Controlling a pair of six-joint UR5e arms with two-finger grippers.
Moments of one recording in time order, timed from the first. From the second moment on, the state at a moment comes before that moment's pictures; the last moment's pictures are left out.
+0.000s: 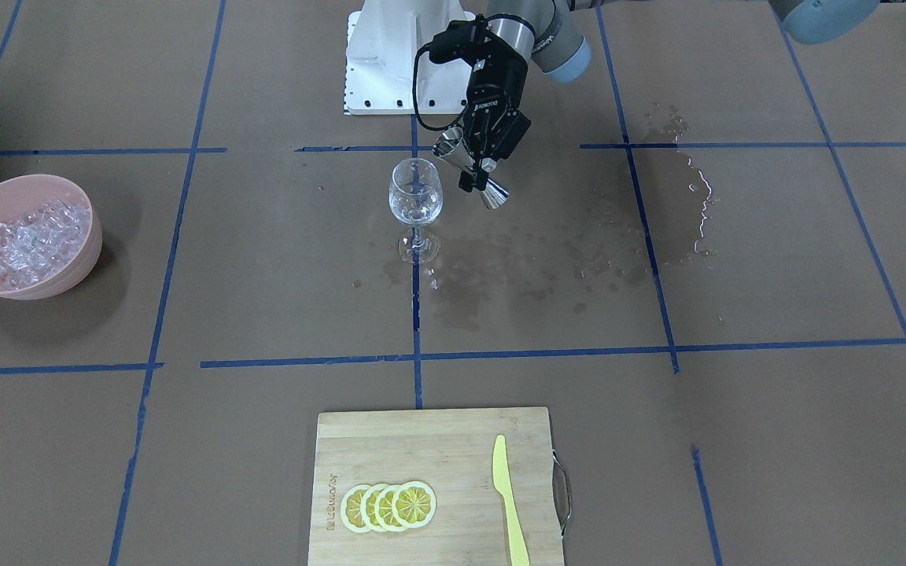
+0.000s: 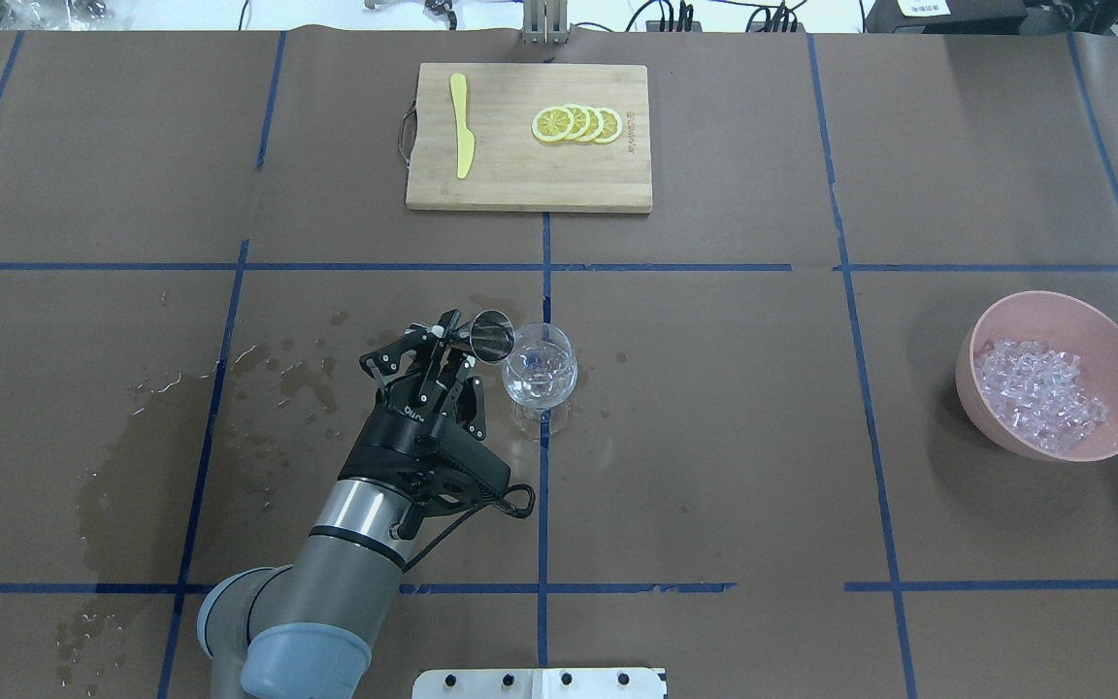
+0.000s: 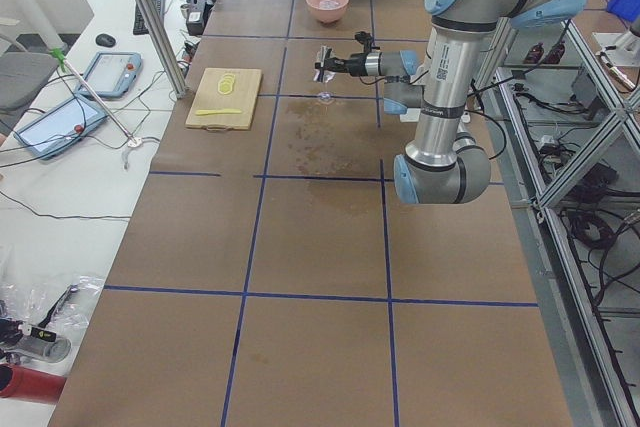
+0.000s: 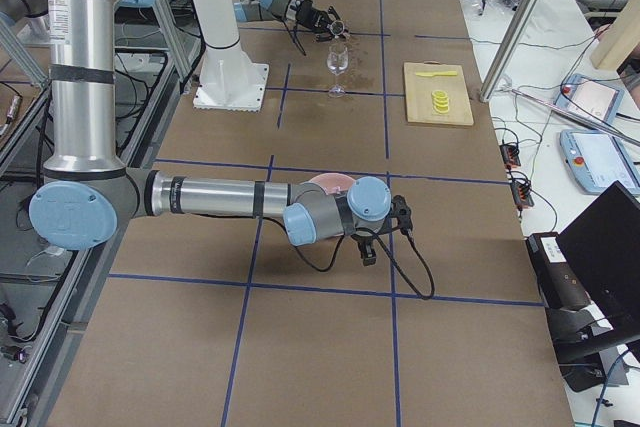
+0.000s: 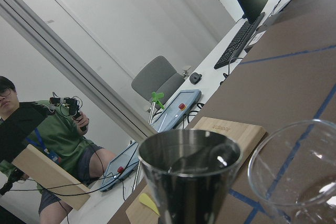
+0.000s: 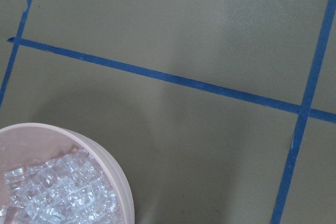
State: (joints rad) left arm -0.11 -2.03 -1.71 -2.56 -0.47 0.12; right arm 1.43 -1.62 1.57 -1.23 2.53 0.07
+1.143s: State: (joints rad) left arm -0.13 -2.07 -1.72 -2.40 -0.47 0.50; right arm 1.42 -1.62 1.56 -1.23 2.53 0.07
